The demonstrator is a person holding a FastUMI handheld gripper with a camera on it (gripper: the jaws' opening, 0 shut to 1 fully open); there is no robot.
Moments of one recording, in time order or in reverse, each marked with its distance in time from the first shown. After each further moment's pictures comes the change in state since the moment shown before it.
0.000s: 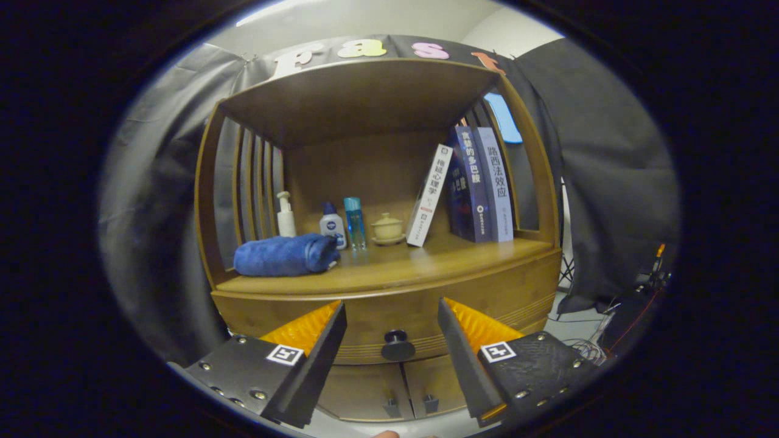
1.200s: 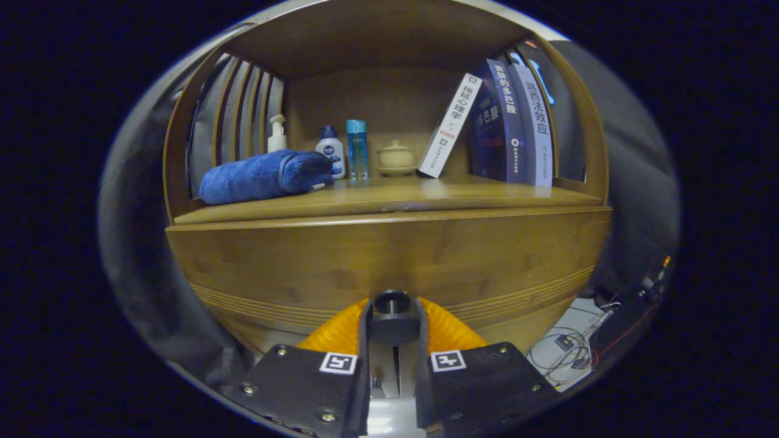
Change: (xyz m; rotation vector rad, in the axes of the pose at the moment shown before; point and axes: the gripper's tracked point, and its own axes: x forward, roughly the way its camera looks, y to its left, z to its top) arm 0.043 0.001 -0.080 -0.109 0.258 0.041
